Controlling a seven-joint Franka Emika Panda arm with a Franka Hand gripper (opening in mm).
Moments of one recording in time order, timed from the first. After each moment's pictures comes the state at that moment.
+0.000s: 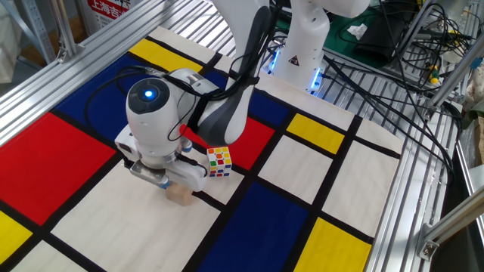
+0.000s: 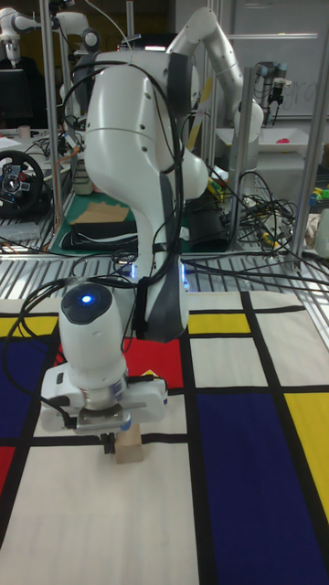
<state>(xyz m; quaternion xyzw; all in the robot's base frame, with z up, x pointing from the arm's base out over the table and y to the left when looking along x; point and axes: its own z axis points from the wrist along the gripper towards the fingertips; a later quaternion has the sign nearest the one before) 0.578 -0.085 0.065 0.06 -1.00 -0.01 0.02</state>
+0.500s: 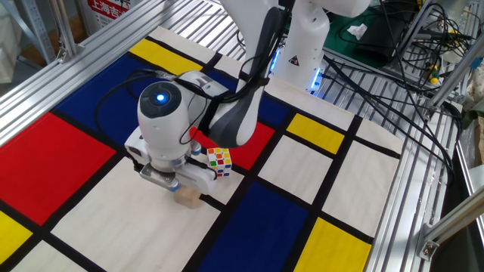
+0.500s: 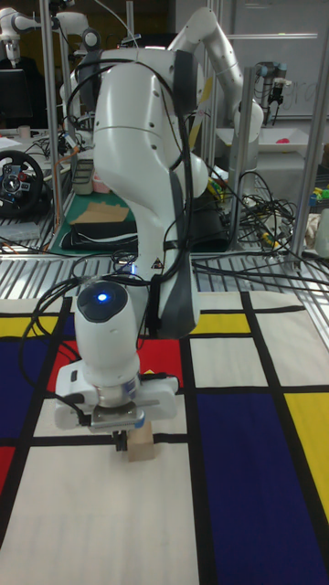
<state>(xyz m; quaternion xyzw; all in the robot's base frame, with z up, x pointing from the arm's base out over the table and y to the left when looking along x) 0.573 -0.064 0.066 0.06 -1.00 -0.01 0.02</state>
